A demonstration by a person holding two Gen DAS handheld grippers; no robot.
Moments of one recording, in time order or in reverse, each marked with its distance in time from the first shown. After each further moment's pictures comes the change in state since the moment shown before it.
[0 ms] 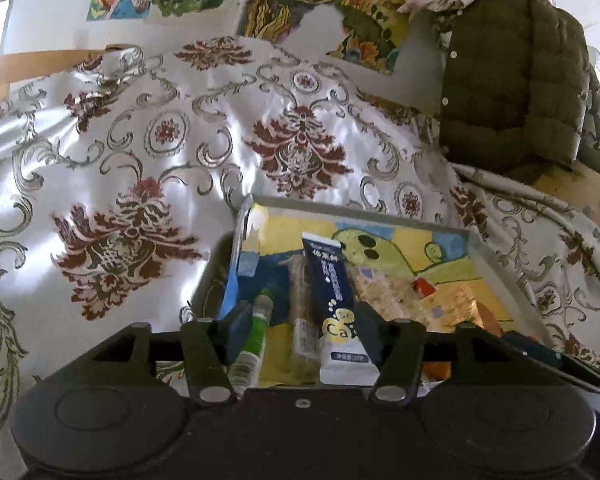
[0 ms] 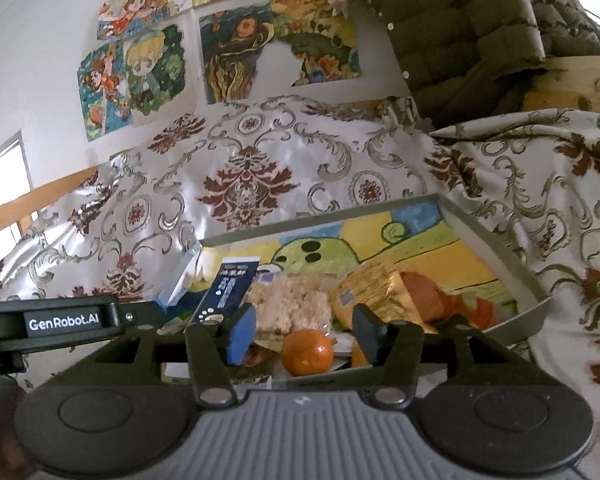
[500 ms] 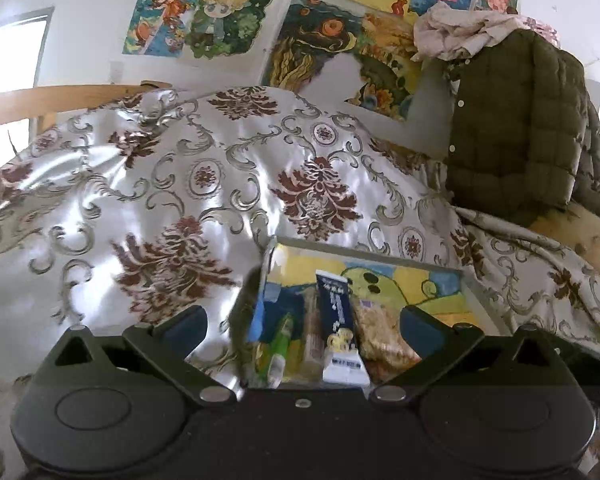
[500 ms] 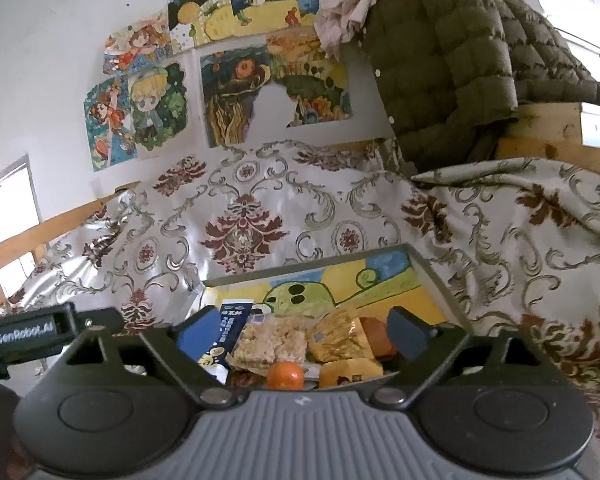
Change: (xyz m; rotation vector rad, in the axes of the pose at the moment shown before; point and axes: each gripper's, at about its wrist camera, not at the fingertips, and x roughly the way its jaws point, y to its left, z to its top) left arm -0.079 -0.004 0.001 -0.037 -0.107 0.064; right arm -0.075 -0.016 0.030 -0.007 -0.078 -0.007
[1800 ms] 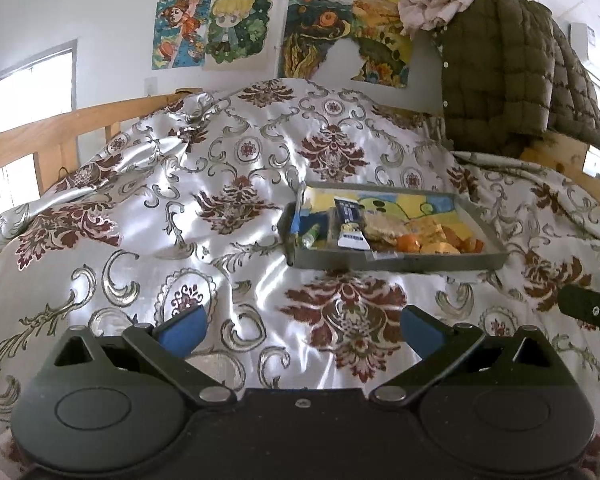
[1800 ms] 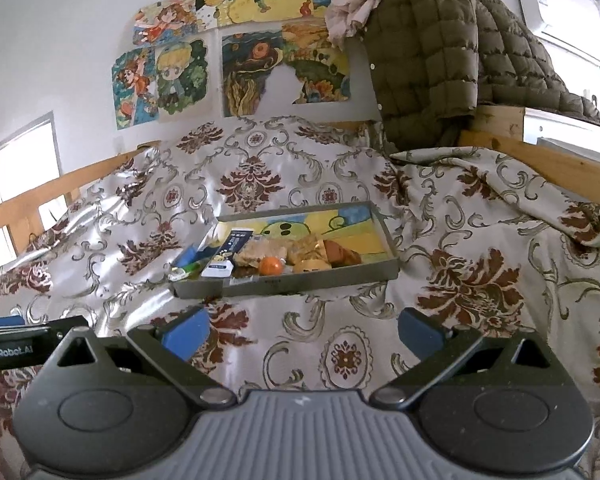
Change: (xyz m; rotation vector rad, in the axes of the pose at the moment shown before) left arm -0.171 -0.030 -0.086 0.131 0.055 0.136; right arm -0.175 -0.021 -0.042 -0.094 0.097 -0.012
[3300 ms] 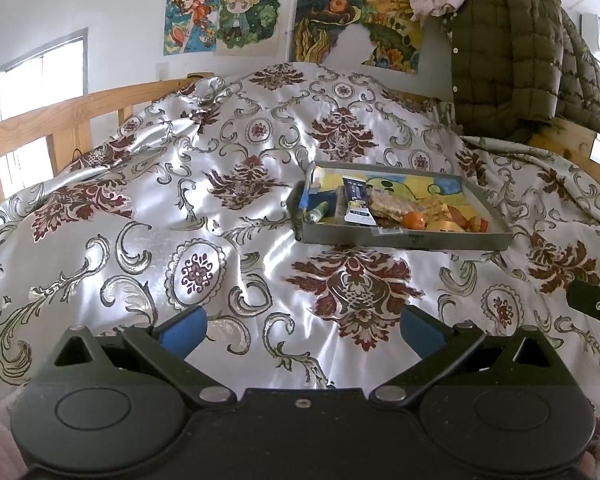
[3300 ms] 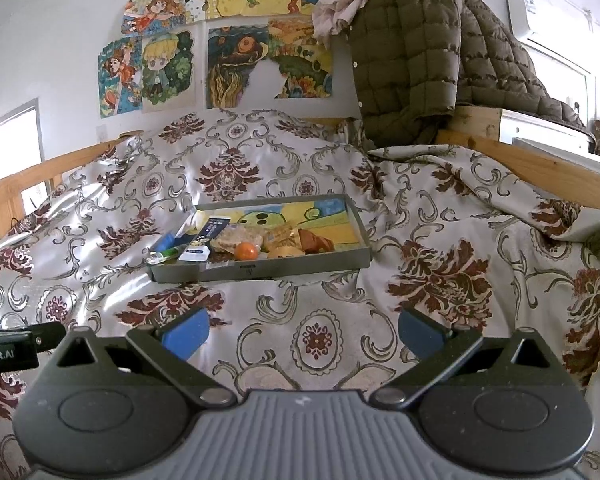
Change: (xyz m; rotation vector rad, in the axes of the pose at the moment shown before) left arm -0.013 0.000 -0.015 -0.017 0.041 0.031; right arm -0.011 -0.008 -0.013 -0.011 0.008 -0.066
